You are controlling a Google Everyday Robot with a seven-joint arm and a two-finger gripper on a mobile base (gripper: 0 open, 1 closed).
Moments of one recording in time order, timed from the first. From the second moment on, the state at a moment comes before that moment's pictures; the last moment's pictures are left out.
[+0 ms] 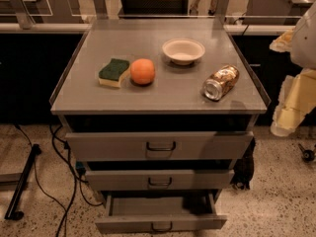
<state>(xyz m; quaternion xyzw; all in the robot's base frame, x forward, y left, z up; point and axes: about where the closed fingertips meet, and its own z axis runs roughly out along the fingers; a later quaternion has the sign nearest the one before) 0.438 -0.217 0.976 -0.60 0.78 -0.03 0.16</state>
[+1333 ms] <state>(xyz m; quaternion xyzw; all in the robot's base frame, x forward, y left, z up) 0.415 -0.211 0.908 -0.58 0.80 0.01 0.17</state>
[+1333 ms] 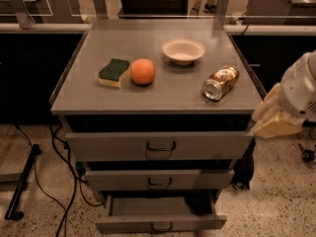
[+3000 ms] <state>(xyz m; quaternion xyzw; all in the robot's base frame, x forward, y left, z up) 0.326 -0.172 0.706 -0.55 0.81 0.14 0.15</state>
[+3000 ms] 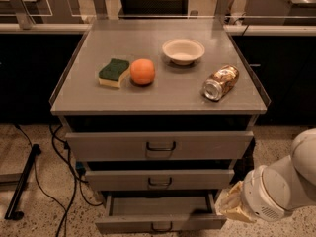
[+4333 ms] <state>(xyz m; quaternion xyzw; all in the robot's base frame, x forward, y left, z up) 0.347 -0.207 0.449 -0.51 0.83 0.16 0.16</state>
